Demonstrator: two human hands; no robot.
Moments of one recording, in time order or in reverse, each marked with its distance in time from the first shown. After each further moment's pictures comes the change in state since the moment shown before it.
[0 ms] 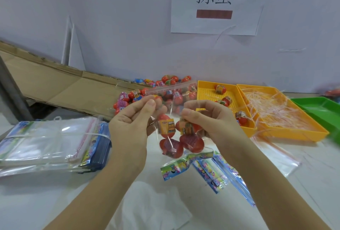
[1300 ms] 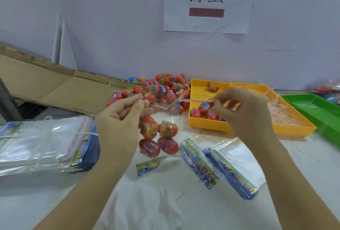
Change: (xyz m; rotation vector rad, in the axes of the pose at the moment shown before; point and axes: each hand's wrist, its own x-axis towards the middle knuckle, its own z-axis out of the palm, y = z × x) left_hand 0.006 -0.002 -0.006 0.353 0.062 0.217; right_hand 0.009 0.007 -0.058 -0.808 0.448 -0.564
